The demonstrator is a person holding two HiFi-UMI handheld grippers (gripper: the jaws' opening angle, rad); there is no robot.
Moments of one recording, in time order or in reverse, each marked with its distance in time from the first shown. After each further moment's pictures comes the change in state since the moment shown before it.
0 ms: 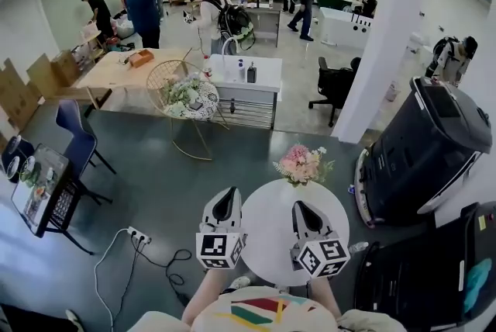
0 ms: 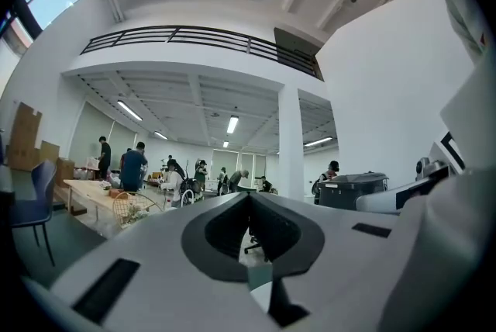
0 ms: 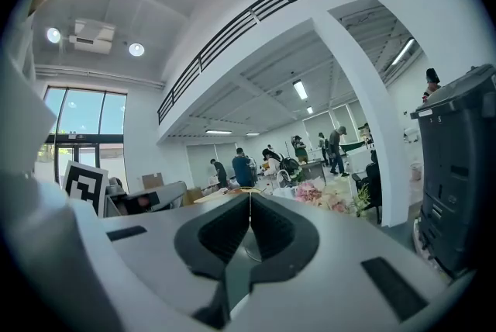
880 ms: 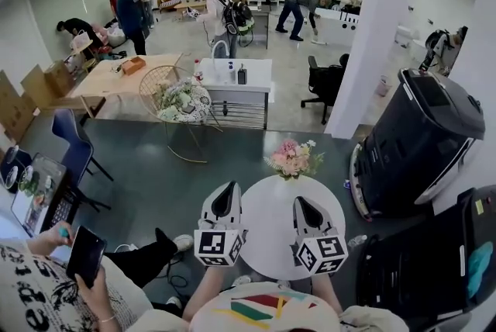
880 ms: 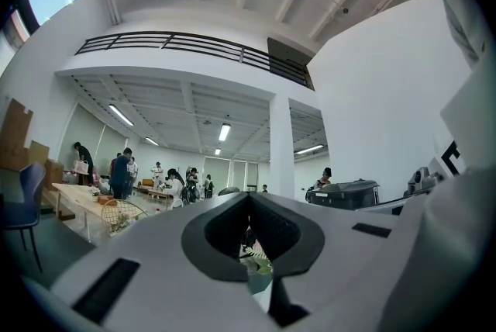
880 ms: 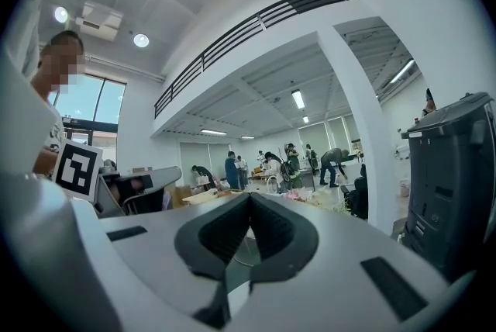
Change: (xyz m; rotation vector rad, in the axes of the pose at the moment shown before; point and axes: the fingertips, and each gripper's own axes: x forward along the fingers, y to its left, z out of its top) left arm -0.006 -0.031 0.027 0.010 -0.063 -0.059; right arm -0.029 -0.008 0.012 -0.086 -0.031 -0.067
